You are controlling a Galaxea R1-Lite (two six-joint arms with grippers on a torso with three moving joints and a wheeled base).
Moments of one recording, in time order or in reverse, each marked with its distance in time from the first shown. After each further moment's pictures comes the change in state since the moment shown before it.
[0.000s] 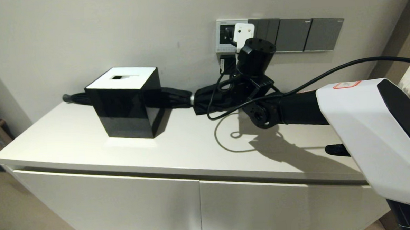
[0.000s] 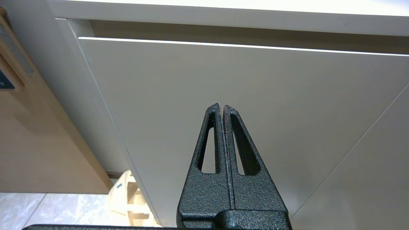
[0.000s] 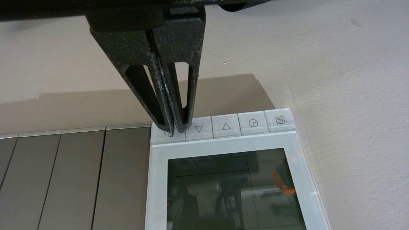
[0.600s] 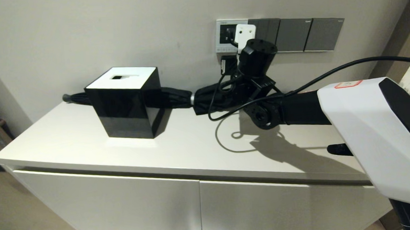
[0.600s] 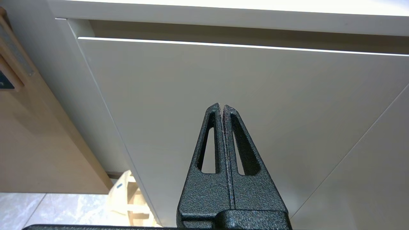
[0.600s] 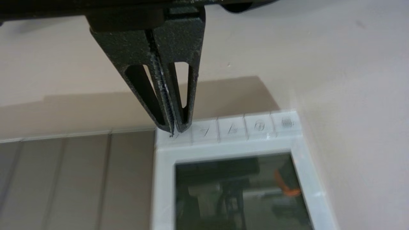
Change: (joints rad) left arm 0.000 0.000 0.000 0.000 0.000 0.000; right arm 0.005 -0.015 0.032 -0.016 -0.001 0.000
